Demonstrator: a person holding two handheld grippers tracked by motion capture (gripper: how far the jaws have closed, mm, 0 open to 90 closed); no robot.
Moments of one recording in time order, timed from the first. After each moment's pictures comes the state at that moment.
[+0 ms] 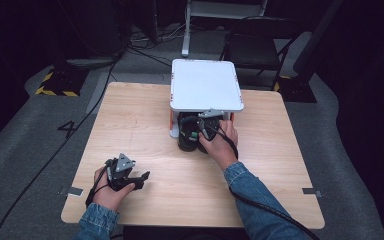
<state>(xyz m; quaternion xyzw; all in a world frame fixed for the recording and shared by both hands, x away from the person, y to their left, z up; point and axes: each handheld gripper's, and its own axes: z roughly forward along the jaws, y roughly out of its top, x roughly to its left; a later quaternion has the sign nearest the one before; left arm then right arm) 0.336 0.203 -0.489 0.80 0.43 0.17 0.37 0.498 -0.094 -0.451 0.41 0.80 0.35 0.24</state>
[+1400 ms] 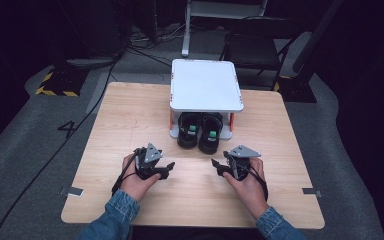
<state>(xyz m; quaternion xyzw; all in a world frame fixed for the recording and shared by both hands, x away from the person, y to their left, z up) 0.370 0.135 -0.476 0.82 0.36 0.18 0.41 0.379 -0.174 -0.477 0.41 0.79 0.41 0.20</state>
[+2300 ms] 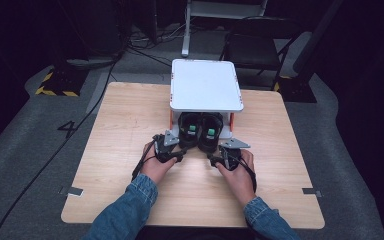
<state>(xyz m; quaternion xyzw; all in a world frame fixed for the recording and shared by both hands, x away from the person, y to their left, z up) 0.432 0.092 -0.492 0.81 0.37 0.18 0.42 0.422 -0.160 -0.500 0.43 0.78 0.41 0.21</state>
